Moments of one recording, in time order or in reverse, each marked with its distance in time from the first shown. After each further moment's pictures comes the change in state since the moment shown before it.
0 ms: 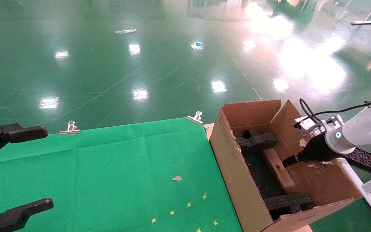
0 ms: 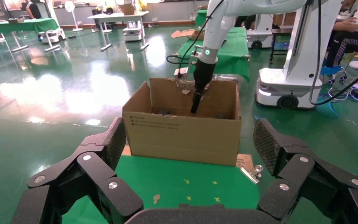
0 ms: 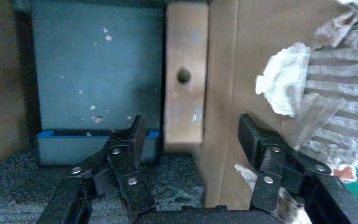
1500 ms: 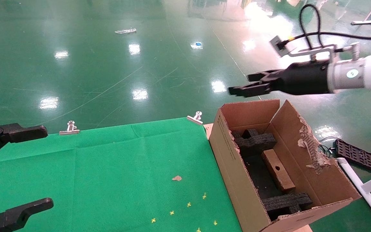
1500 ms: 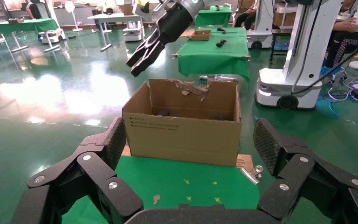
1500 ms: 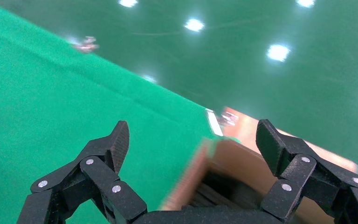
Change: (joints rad) left arm -0.001 -0.001 0.002 0.001 -0.002 -0.001 0.001; right arm 0.093 0.197 0.440 0.451 0.279 -0.185 -0.313
